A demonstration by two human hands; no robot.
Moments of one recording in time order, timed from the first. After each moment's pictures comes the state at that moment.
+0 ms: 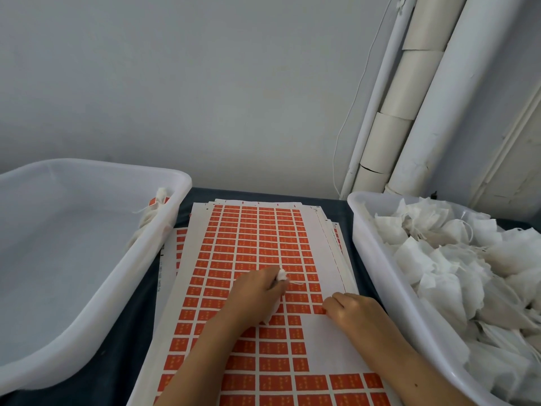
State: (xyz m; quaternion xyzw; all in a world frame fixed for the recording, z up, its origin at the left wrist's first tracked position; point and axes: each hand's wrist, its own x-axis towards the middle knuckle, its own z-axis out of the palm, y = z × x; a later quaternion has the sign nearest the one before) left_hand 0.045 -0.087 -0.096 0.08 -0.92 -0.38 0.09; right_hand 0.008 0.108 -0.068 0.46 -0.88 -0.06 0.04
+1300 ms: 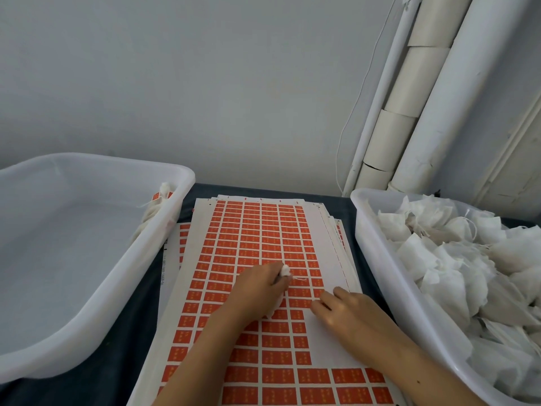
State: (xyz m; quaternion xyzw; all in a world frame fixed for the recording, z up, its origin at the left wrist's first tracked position) left_hand 0.042 -0.087 -0.099 0.09 -0.93 -0.36 0.09; right_hand 0.006 0.103 -0.077 0.52 -0.84 -0.13 0.06
